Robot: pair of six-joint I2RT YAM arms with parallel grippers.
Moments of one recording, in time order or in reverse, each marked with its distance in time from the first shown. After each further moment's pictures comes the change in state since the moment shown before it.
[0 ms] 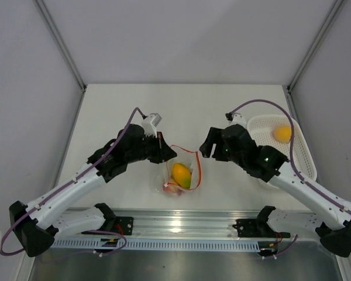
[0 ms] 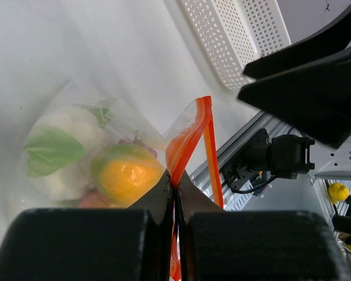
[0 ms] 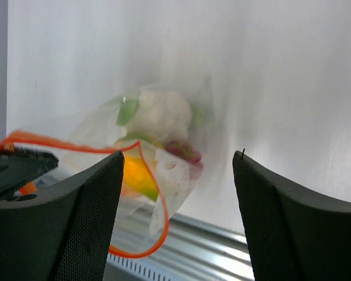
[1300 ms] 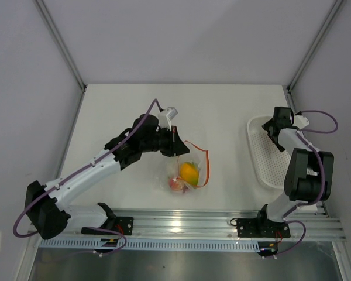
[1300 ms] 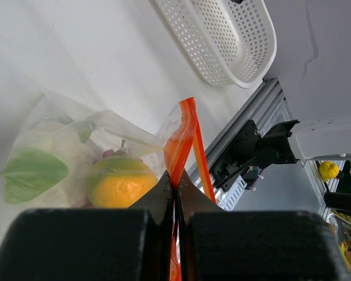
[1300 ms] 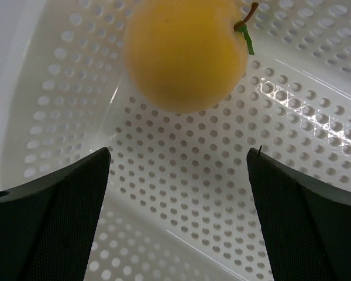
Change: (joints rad) left arm 0.000 0.199 0.093 0.095 0.130 0.038; right arm -1.004 0.517 -0.092 0.389 0.135 0.005
